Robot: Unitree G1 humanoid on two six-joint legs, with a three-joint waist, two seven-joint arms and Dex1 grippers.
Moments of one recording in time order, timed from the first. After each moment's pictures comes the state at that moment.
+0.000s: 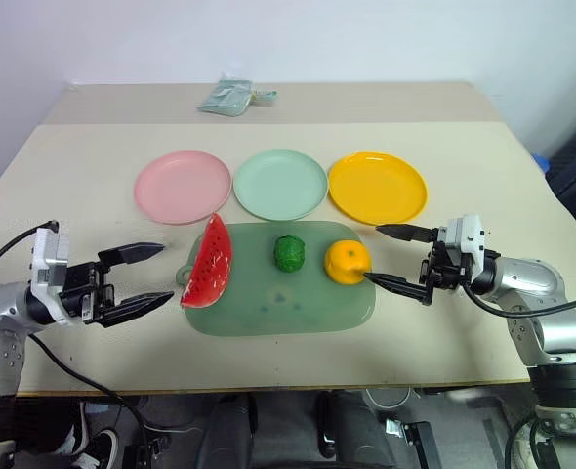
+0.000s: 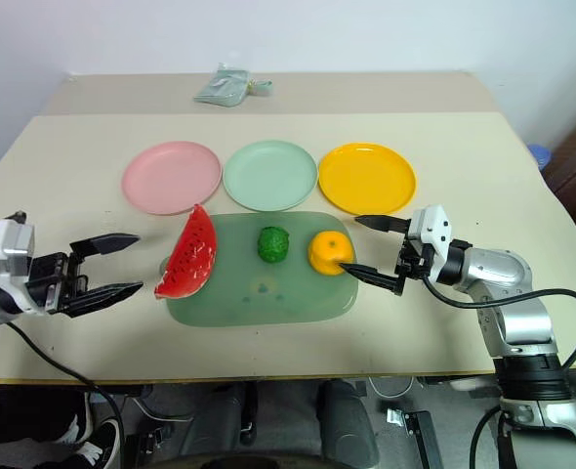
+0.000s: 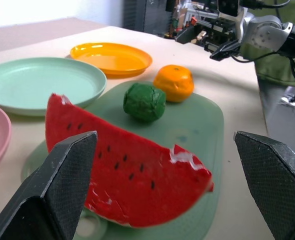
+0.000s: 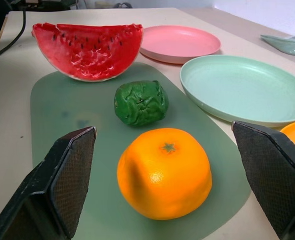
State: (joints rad) left arm -0.05 0.78 0.38 0.02 -0.71 0.22 -1.44; right arm -0.26 -0.67 -0.09 -0.02 0.49 0.10 1.18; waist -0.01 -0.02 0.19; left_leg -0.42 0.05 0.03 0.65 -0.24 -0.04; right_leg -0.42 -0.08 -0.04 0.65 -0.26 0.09
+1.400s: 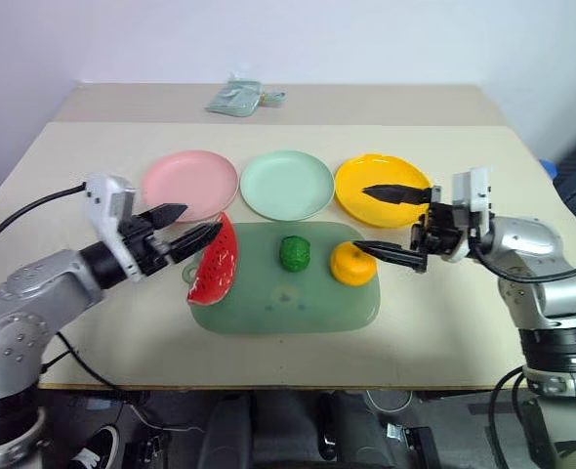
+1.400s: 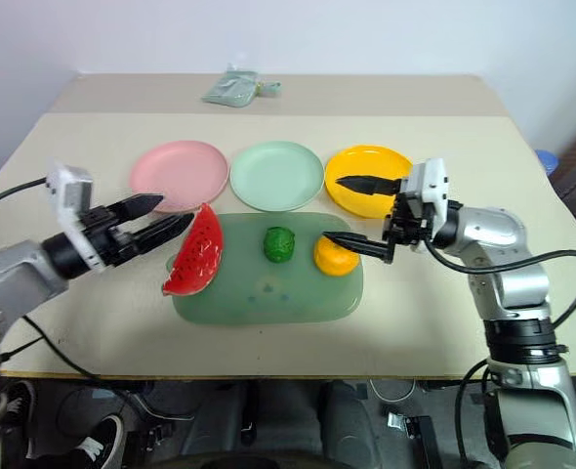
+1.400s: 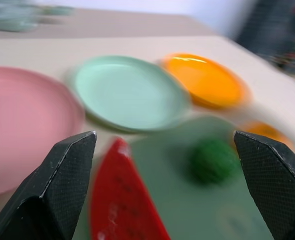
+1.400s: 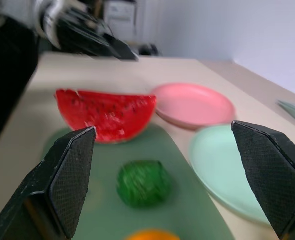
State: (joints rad) left arm -0.29 0.62 0.36 -0.58 -0.99 1.05 -0.20; right arm -0.46 -0.62 -0.06 -0.03 0.56 0.20 1.20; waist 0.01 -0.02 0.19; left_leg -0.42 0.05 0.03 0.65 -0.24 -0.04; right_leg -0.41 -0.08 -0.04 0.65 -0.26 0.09
